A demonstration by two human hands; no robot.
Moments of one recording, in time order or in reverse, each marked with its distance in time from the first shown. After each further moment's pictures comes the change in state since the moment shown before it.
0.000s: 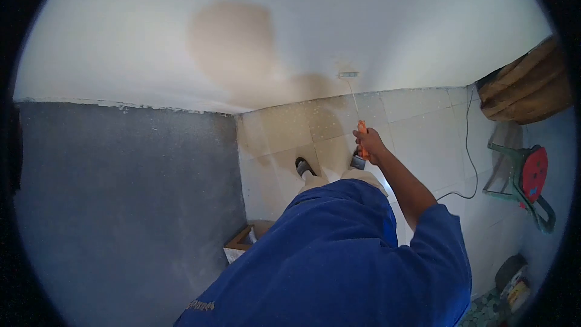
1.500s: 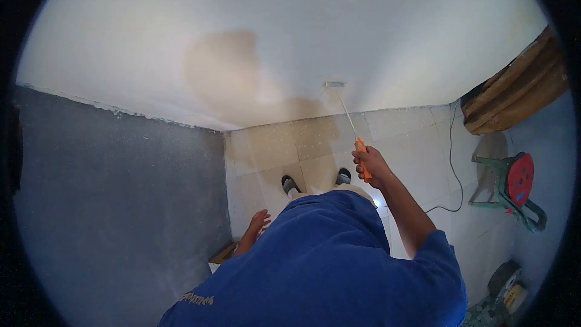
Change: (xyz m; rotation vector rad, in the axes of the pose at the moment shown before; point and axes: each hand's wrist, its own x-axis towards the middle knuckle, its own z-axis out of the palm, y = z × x) left_hand -0.001 0.112 0.090 0.263 -0.015 0.163; right_hand -0.106 -0.038 -0.016 0.084 -0.102 -0.083
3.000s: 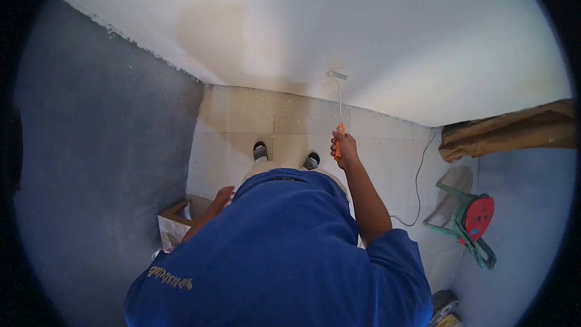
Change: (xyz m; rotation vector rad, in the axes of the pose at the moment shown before) left_hand 0.041 -0.107 -0.020 -0.116 0.045 -0.026; right_hand 0.057 0.064 0.011 0.036 0.095 -0.023
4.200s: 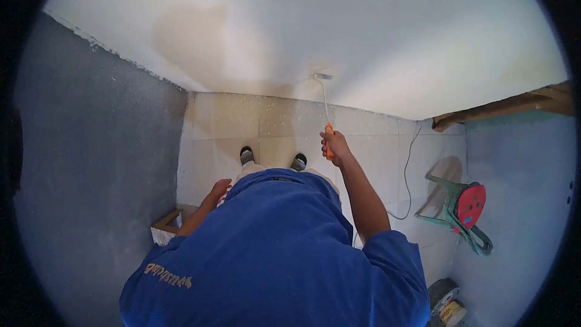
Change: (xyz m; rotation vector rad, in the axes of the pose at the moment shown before) left_hand -0.005 0.079 0.036 0.169 -0.046 -0.015; right_hand -0.001 -0.025 -0.005 -0.272 0.005 0.010
